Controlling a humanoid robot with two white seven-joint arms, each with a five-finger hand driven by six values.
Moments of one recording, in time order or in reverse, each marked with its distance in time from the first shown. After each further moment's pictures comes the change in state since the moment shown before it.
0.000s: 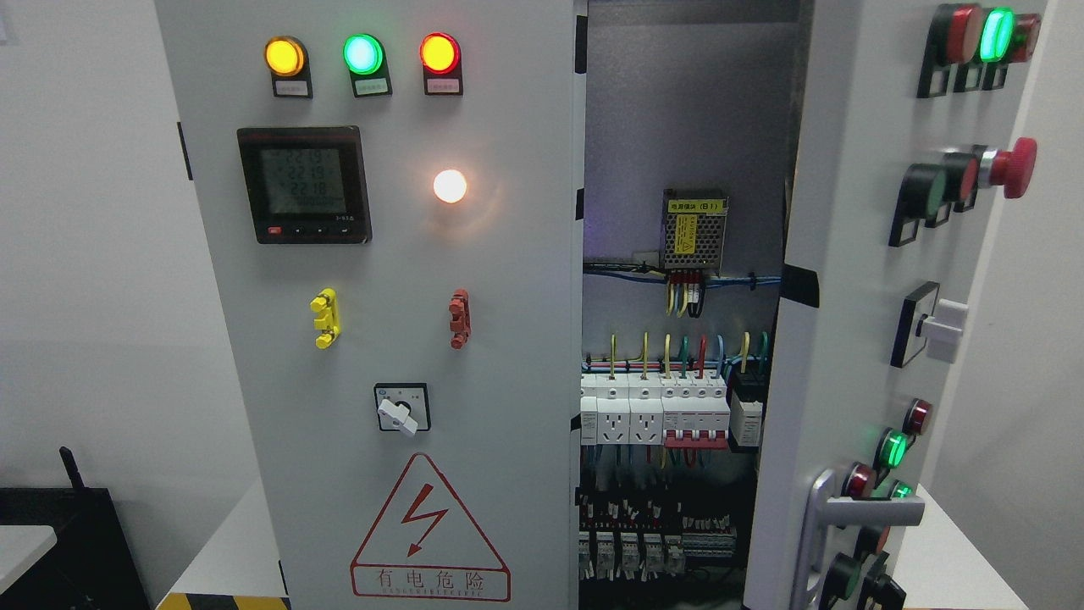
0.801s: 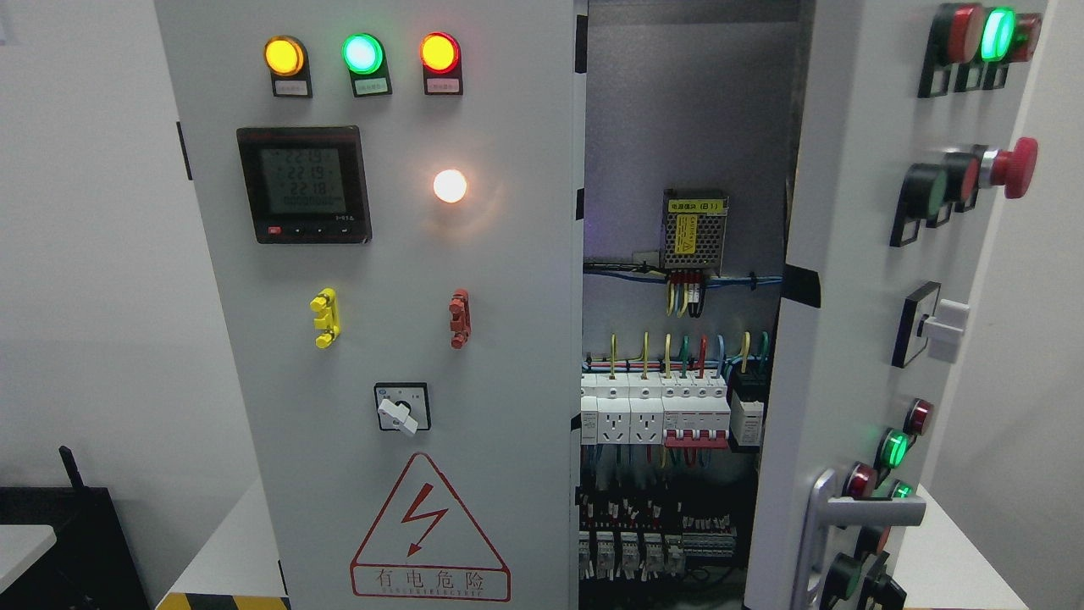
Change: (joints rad) left arm 0.118 0.718 0.353 -0.655 1.018 -0.009 -0.288; right arm 0.000 0.000 0.000 0.000 0.000 0.000 0.000
